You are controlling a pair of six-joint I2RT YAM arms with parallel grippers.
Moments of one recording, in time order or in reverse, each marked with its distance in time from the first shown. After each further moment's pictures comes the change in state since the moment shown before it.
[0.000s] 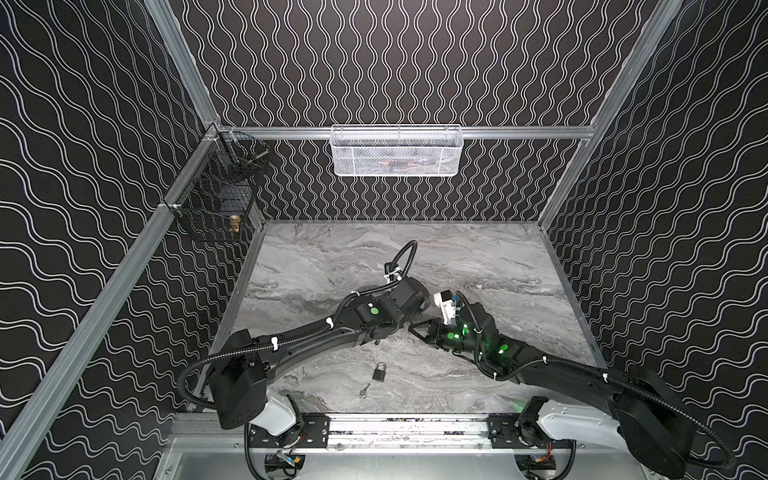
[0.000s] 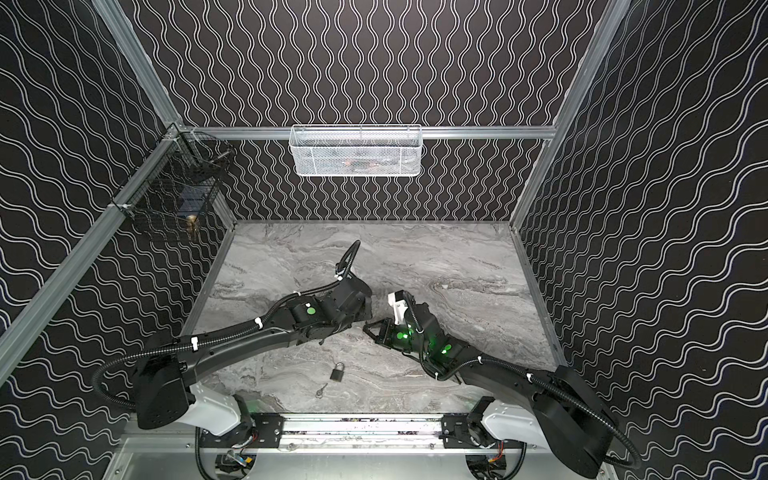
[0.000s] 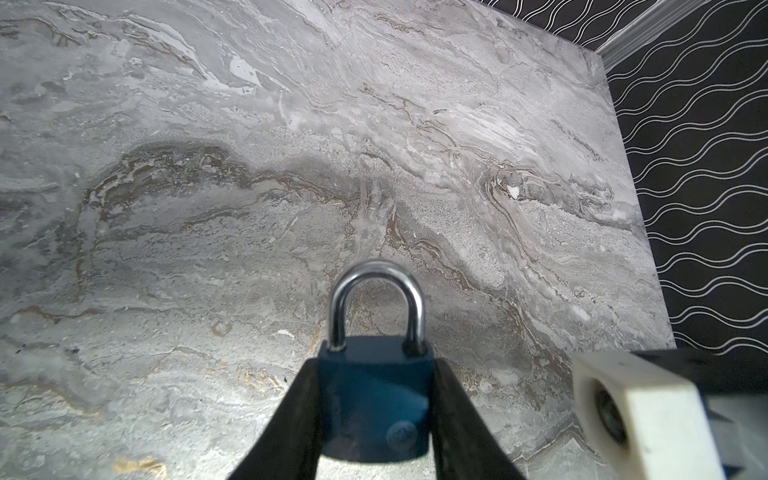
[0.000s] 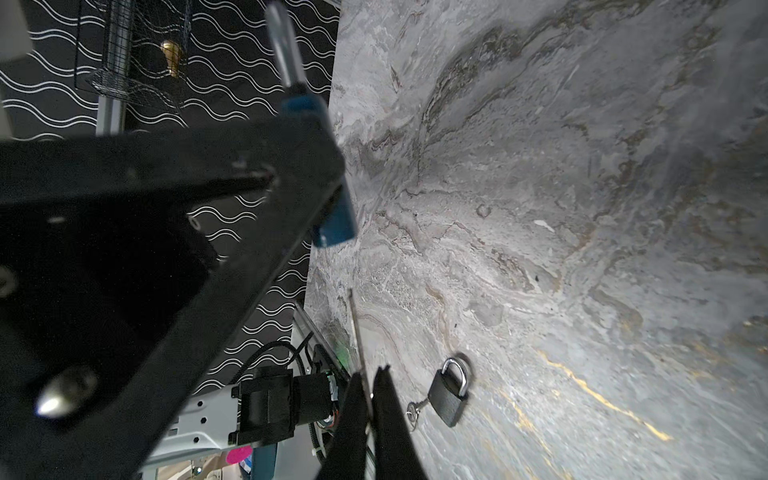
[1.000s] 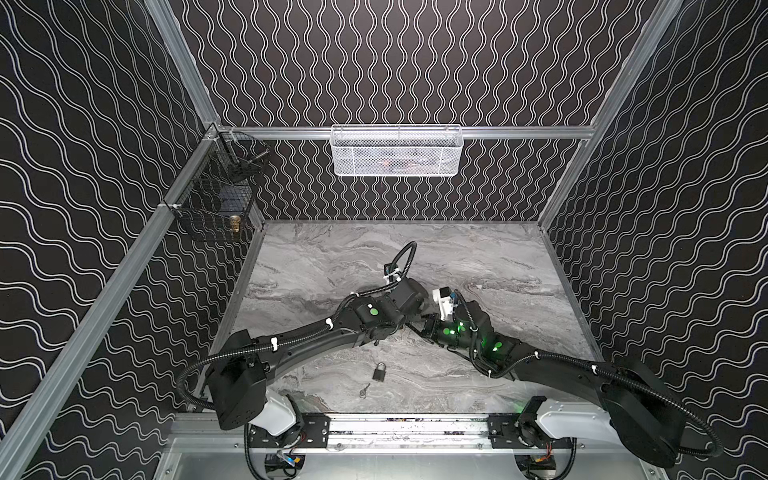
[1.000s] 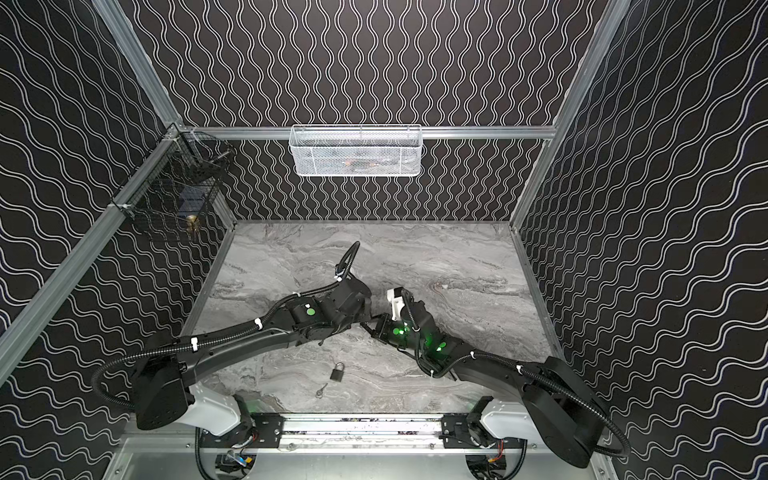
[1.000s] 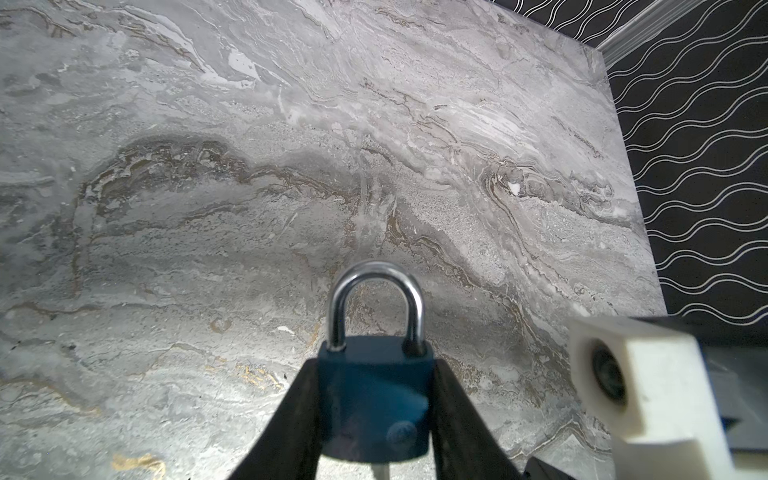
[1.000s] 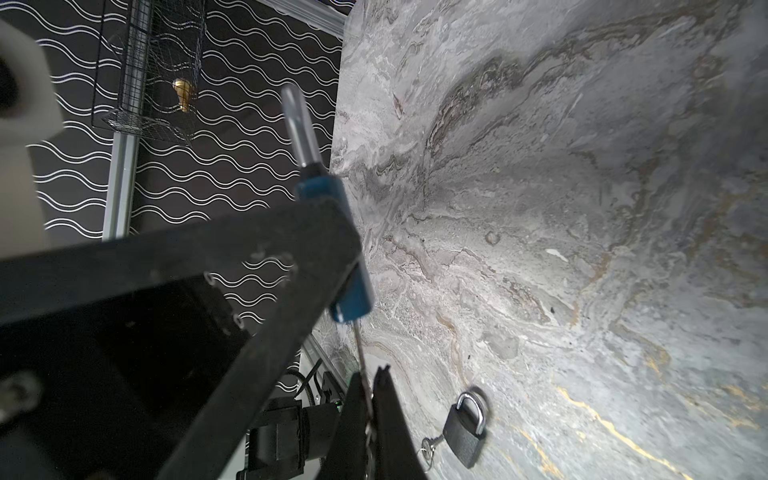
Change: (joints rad) left arm 0.000 -0.003 -0.013 0.008 0.009 -0.005; right arm 0.006 0.056 0.019 0.065 0.057 0.050
